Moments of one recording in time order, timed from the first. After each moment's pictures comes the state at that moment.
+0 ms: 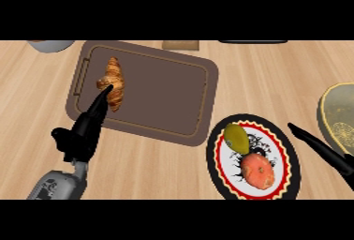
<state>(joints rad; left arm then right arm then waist) -0.17 0.28 -0.27 -1.49 0.19 0.27 0.01 0.20 -0.68 0.11 -2.08 -0.07 0.24 0.06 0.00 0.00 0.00</state>
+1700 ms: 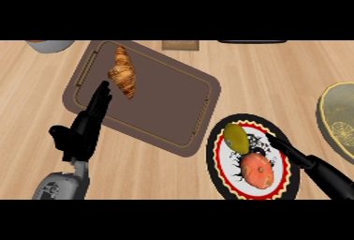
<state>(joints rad) -0.15 0.15 -0.14 -1.55 0.04 0.16 0.09 0.17 -0.38 0.03 -1.79 0.05 0.58 -0.03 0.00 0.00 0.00</state>
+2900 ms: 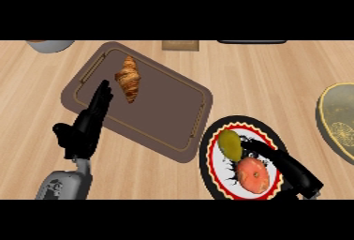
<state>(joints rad) -0.16 0.10 -0.07 -1.52 -0.02 0.10 0.08 0.06 -0.27 0.12 -1.49 0.47 0.43 -0.25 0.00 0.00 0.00</state>
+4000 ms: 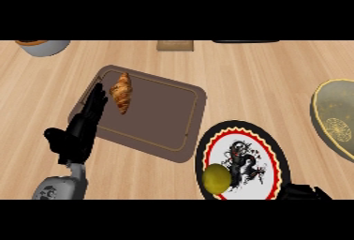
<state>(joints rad) -0.12 0.09 -0.05 -1.56 -0.03 0.09 0.09 0.42 -0.30 0.05 -1.85 0.37 0.41 -0.45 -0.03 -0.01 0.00</state>
